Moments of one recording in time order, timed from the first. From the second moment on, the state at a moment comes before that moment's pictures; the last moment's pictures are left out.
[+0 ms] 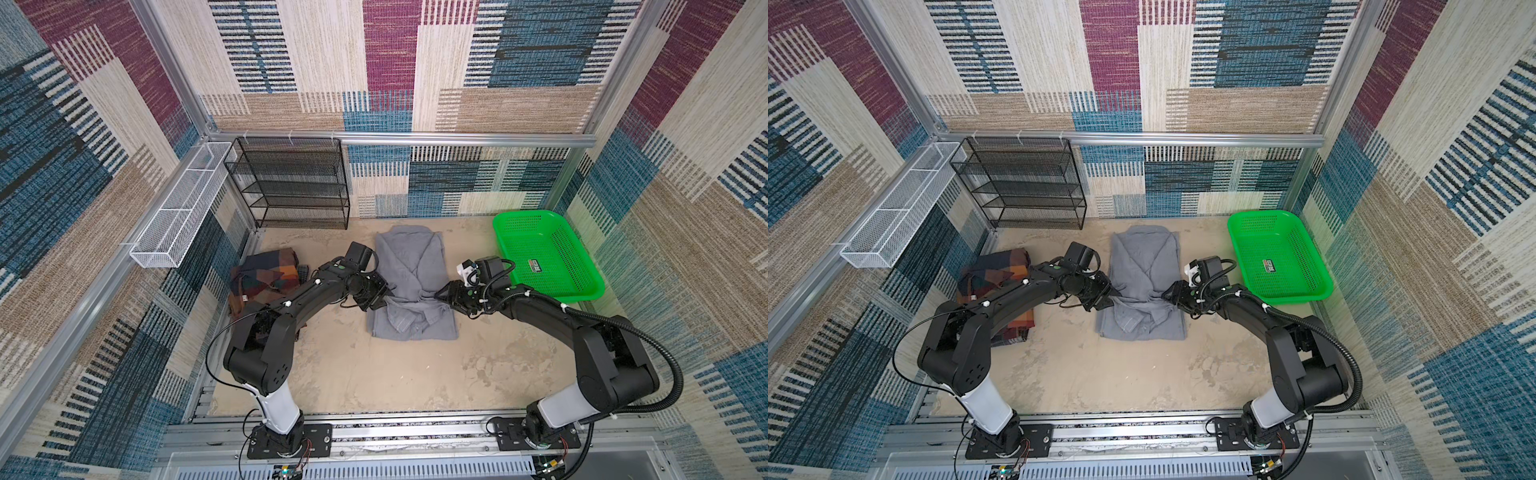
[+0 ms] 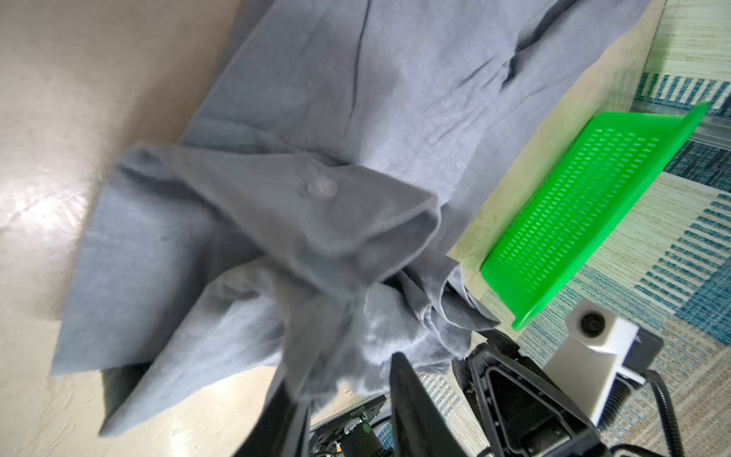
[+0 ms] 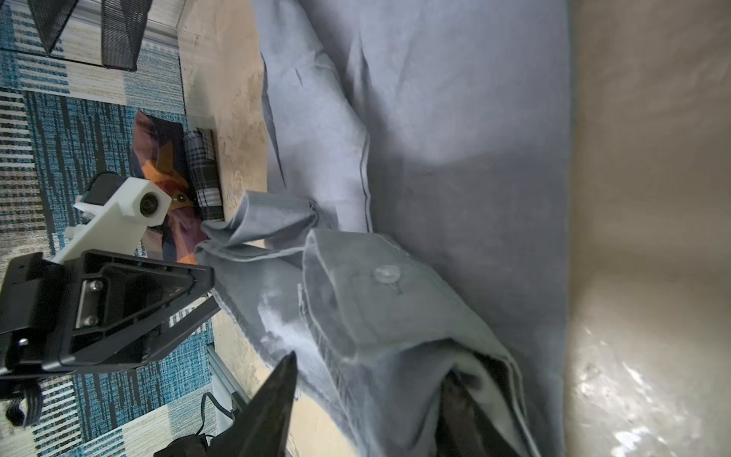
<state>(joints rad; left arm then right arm) -0.44 1.74 1.25 -0.57 0.46 -1.17 0.31 1.54 0.89 -0.21 -0.56 0.70</state>
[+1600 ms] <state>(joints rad) -0.30 1.63 0.93 -0.48 0.30 -0.81 0.72 2.10 1.57 -0.46 -0.34 0.51</state>
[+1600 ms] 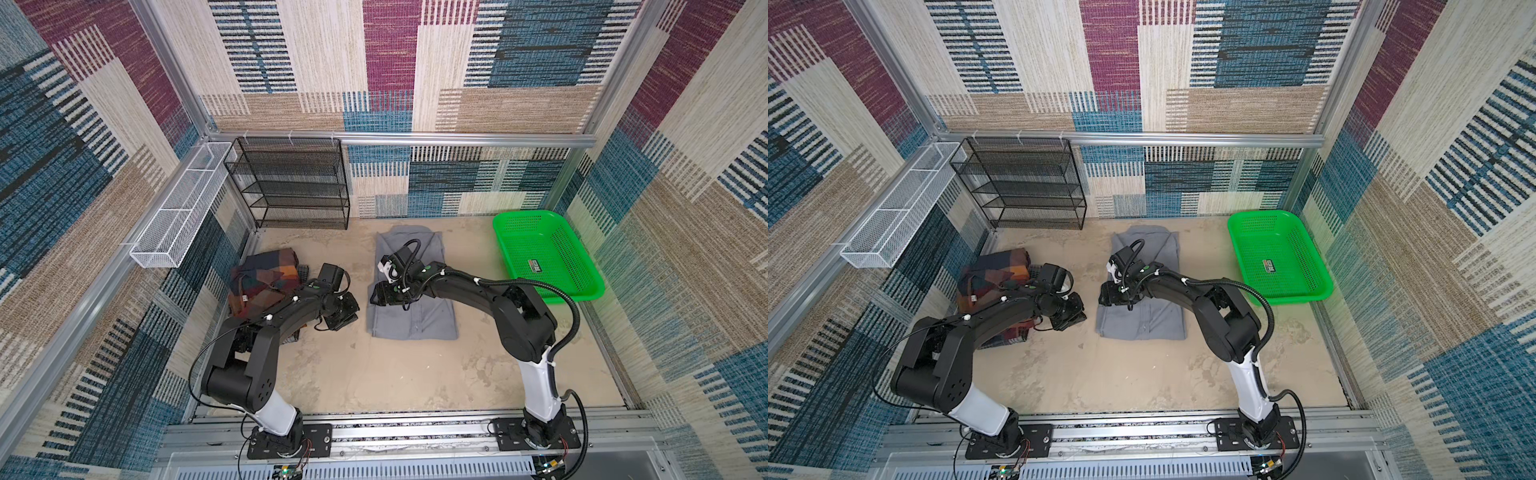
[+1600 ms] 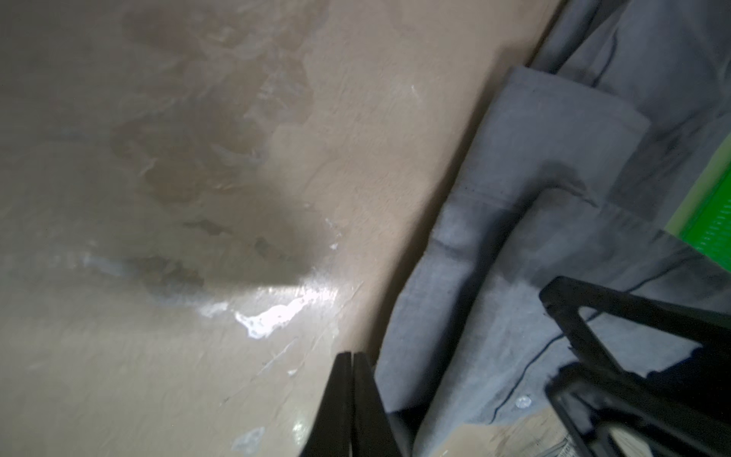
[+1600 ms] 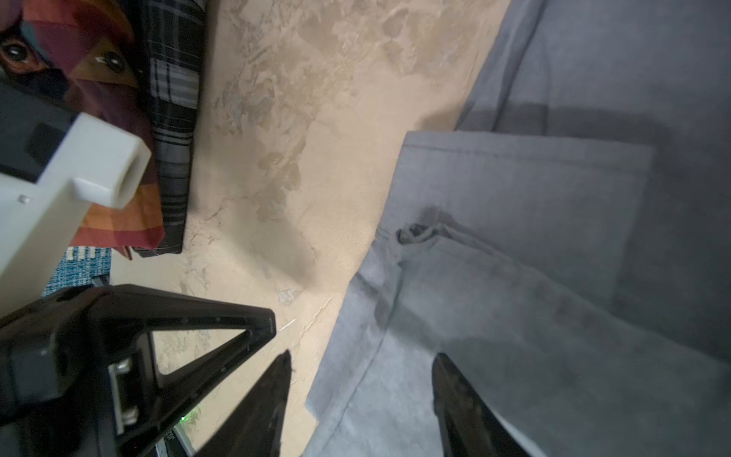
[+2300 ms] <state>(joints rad) -0.35 1.76 0.94 -0.25 0.38 -0.82 0.73 2.14 1.61 -0.48 -0.33 0.51</state>
